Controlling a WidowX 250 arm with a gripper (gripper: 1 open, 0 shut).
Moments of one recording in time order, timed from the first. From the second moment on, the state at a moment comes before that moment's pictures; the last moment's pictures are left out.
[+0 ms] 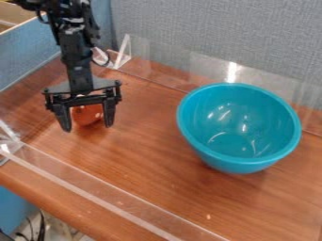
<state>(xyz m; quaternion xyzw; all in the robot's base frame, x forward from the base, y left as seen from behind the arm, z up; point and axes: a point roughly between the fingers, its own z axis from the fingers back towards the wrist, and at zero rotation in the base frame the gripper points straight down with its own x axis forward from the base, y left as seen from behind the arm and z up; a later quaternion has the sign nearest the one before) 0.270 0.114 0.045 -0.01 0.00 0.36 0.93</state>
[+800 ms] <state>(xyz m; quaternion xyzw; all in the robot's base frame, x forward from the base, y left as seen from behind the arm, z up) 0.270 0.123 0.052 -0.02 -0.03 0.34 0.94</state>
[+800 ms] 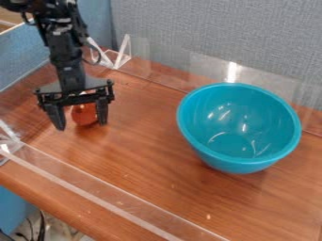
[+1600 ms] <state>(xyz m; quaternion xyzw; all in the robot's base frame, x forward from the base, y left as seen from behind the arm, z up) 0.282 0.144 0.044 -0.02 -0.03 0.26 0.97</state>
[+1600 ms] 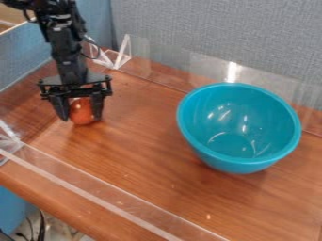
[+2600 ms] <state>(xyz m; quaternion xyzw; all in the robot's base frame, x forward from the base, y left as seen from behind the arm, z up) 0.282 0.132 0.082 -0.04 -0.06 0.13 0.99</state>
